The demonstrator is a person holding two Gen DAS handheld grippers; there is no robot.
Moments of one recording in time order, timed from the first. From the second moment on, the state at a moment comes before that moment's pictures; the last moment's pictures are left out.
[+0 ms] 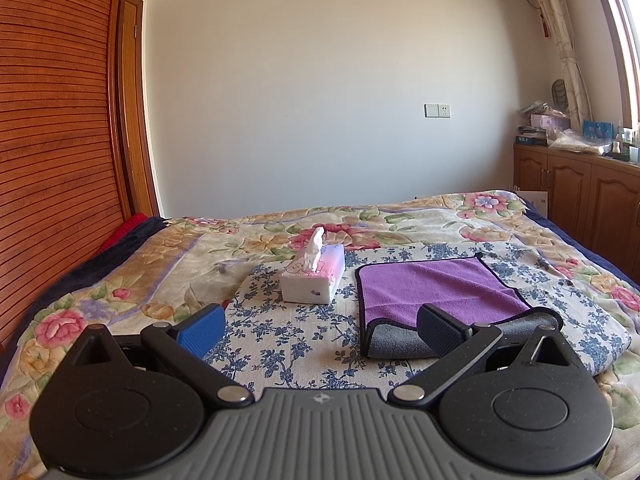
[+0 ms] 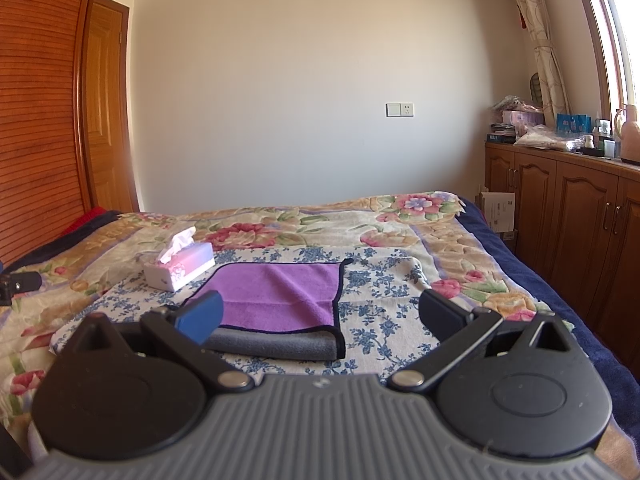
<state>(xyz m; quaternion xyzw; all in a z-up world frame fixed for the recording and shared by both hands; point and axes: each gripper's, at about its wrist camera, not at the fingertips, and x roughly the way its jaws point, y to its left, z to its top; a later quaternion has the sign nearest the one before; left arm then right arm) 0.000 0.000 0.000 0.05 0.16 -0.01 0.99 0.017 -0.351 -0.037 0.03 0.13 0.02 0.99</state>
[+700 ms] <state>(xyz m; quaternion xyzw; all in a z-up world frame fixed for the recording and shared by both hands) 0.023 0.000 -0.004 0.05 0.19 -0.02 0.98 0.029 -0.344 -0.042 0.01 0.16 0.03 0.99</state>
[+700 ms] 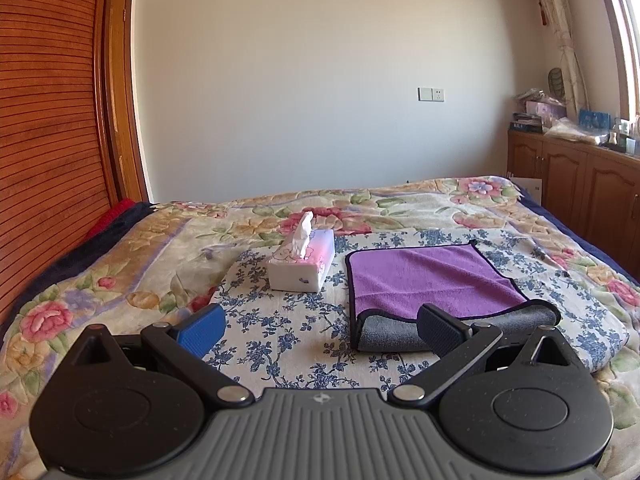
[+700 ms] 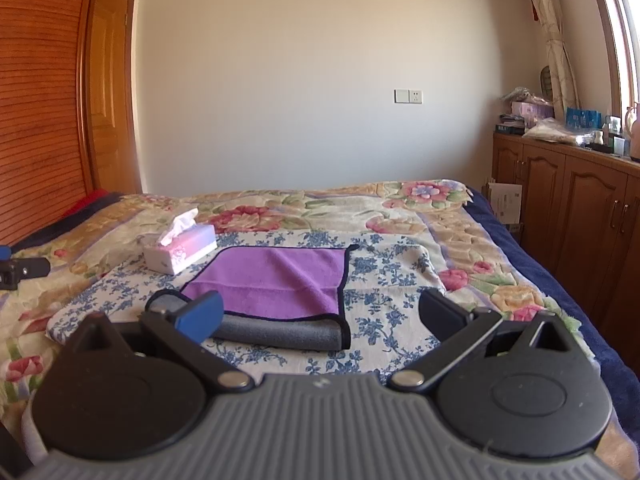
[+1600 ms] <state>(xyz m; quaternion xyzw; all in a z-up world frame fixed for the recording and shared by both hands) 0.070 -0.014 -0.012 0.06 0.23 -0.05 0.97 0.064 -0.348 -0.052 -0.01 0.18 0.04 0.98</state>
